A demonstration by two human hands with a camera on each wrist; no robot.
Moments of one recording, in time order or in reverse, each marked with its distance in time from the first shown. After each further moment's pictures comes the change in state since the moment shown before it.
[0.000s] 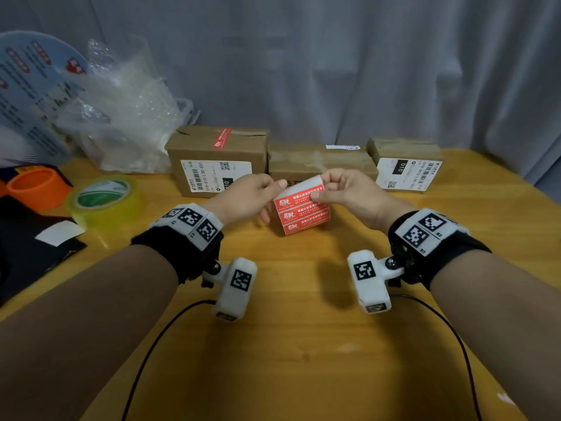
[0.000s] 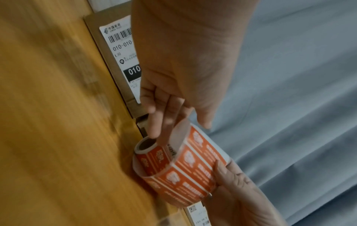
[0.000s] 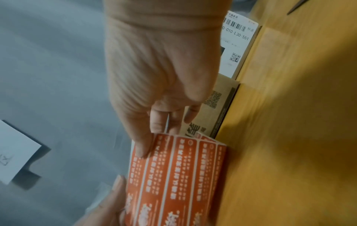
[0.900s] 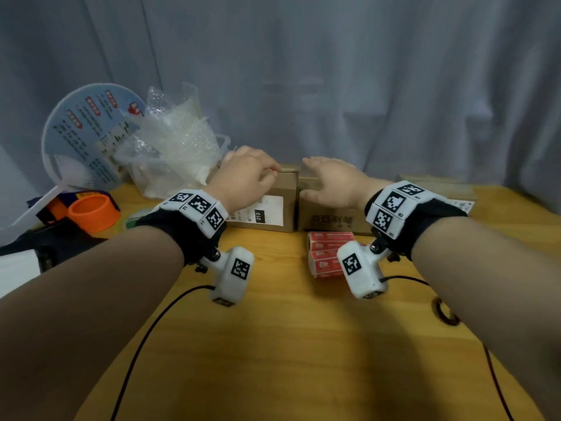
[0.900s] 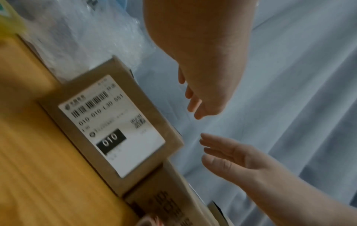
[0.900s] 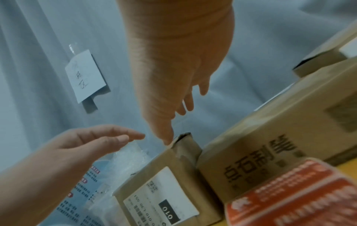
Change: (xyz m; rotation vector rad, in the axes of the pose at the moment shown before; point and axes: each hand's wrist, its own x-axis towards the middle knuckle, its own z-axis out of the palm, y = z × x) left_hand 0.012 0.010 -0.087 0.645 0.391 0.272; right_hand 0.073 -0.076 0.031 -1.208 0.021 -0.185
